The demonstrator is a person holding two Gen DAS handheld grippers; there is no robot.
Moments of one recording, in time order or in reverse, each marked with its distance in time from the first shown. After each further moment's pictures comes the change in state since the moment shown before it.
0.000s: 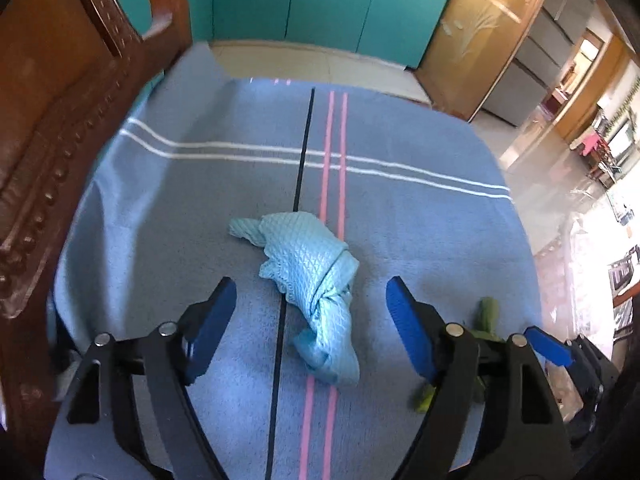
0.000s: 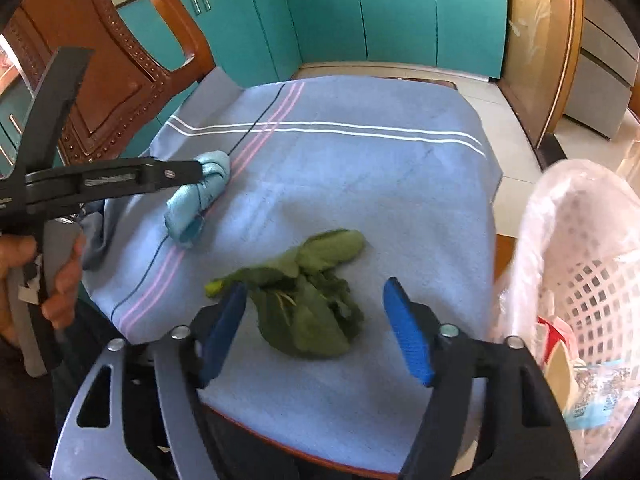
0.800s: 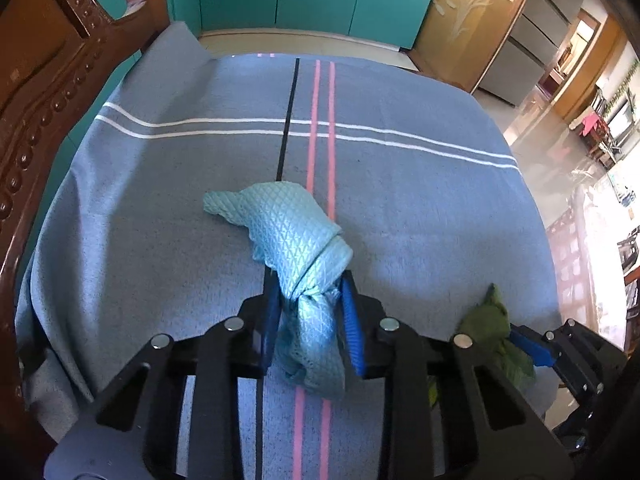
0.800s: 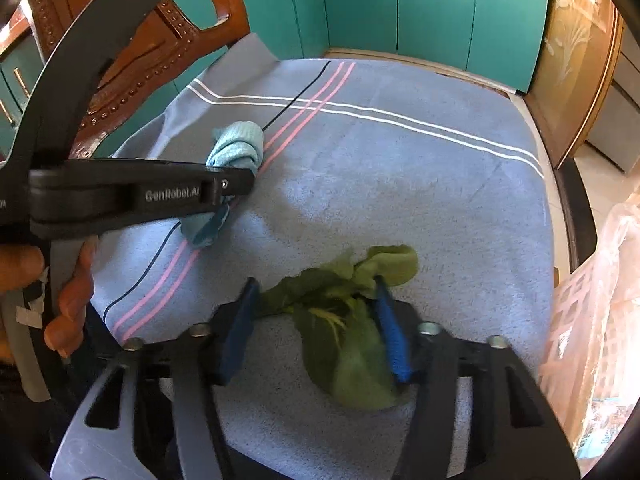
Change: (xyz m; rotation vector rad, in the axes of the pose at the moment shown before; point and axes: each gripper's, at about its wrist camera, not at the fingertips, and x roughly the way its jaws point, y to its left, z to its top) left arm 0.037 0.003 -0.005 0.058 0.033 -0.005; right arm 0.028 0.026 0.008 -0.110 0.044 0.012
